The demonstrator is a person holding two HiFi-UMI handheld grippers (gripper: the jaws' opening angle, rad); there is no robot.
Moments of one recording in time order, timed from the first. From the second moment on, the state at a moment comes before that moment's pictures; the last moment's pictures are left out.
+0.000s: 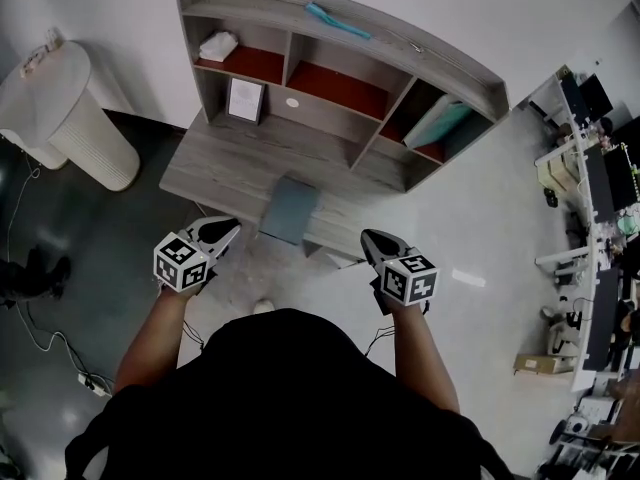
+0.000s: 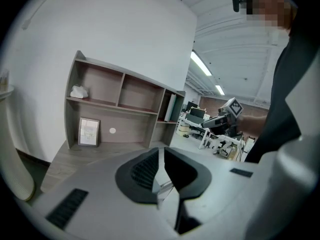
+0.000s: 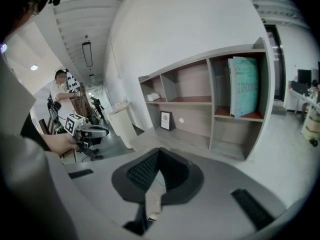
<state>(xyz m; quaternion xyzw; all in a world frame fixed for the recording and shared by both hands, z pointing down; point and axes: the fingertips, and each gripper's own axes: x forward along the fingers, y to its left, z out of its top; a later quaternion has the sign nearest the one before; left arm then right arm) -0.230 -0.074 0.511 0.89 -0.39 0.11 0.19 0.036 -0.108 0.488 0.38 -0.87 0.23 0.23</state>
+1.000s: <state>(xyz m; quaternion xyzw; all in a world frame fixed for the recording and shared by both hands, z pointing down) -0.222 -0.109 0.515 0.90 -0.37 0.11 0.19 0.054 -0.107 0.495 0.41 -0.85 0.24 0.23</state>
